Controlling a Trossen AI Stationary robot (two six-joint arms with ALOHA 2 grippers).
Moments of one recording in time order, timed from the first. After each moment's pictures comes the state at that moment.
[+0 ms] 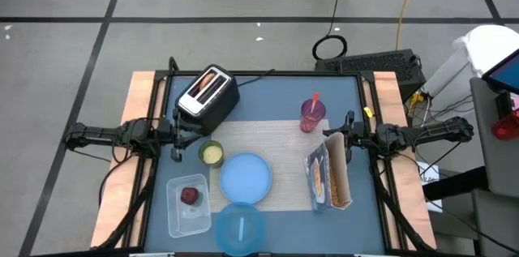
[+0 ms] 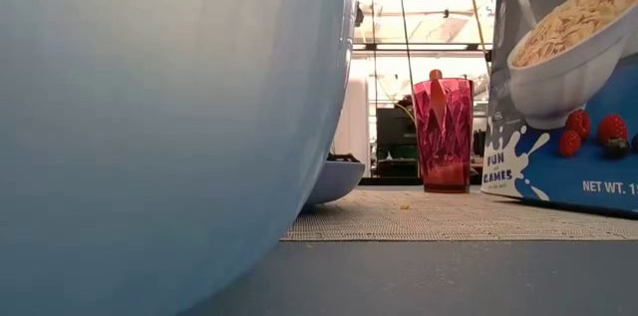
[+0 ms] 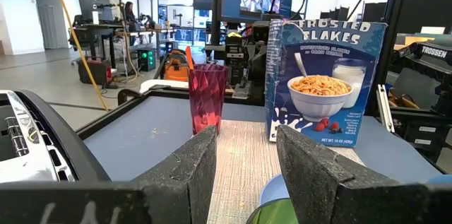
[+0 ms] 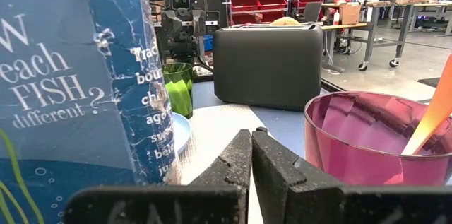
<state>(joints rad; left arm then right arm) -0.09 0.01 0.01 0.08 -0.18 -0.03 0.18 0.15 0.02 0.10 0.36 0.09</state>
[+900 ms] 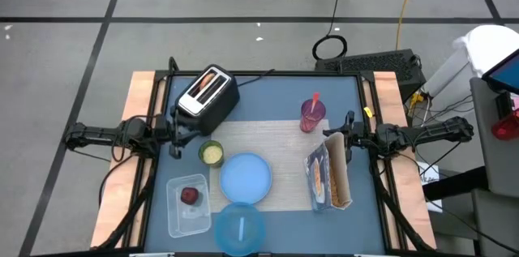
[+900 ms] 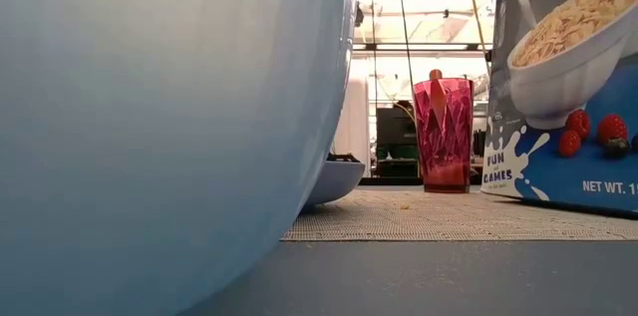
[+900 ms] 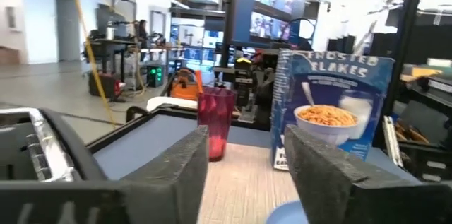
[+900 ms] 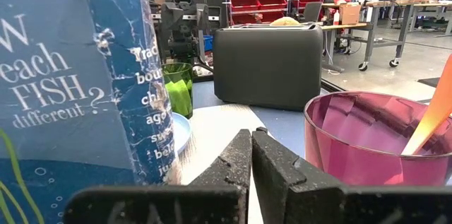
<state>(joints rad) -0.09 0.01 0.01 0.17 -0.24 -0.06 0.18 0.15 0.02 0.10 0.36 0.09</state>
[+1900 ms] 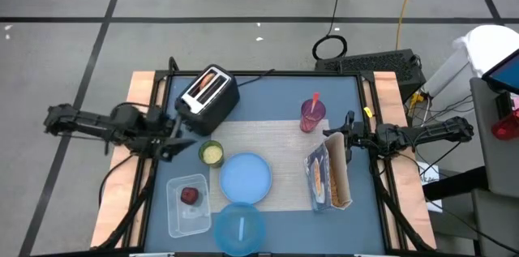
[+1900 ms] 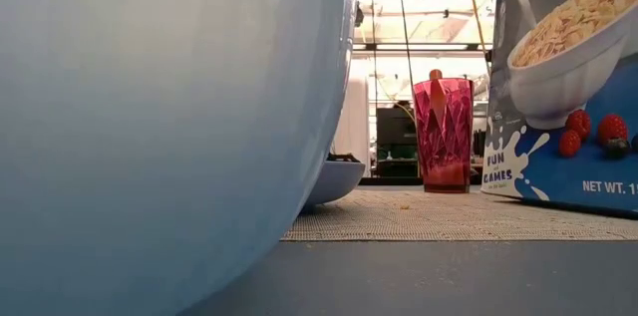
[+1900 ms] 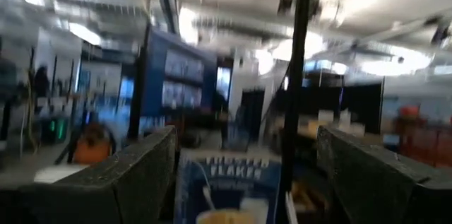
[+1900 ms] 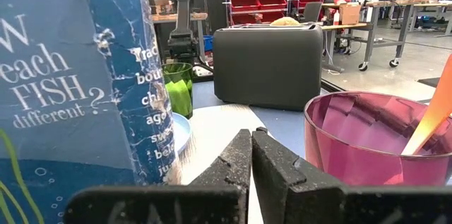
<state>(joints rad) -0.14 0.63 0.45 0.52 0.03 -0.11 0.18 0.15 0.02 0.10 0.36 0.09</state>
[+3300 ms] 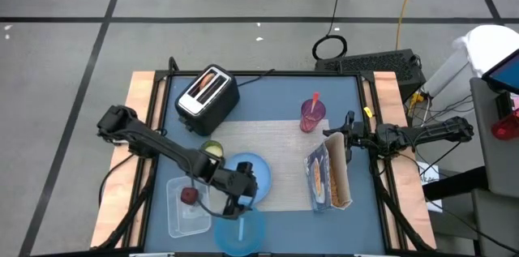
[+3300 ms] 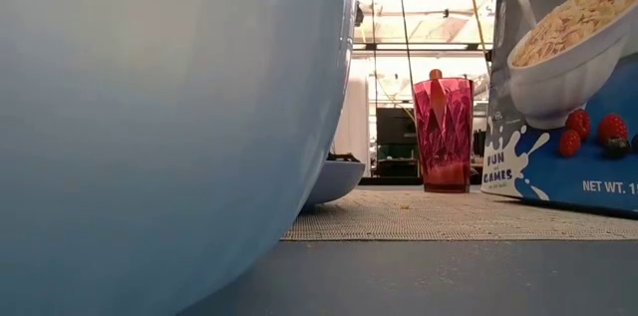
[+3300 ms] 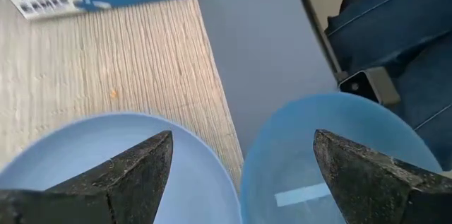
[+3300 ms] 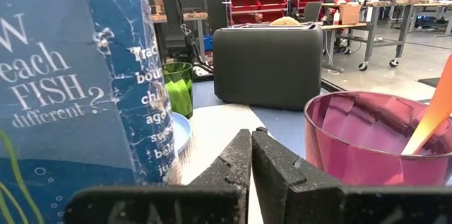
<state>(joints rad) -0.42 1.71 1.23 -0.33 0.03 -0.23 0.18 0.15 0.02 0.10 0.36 0.09</state>
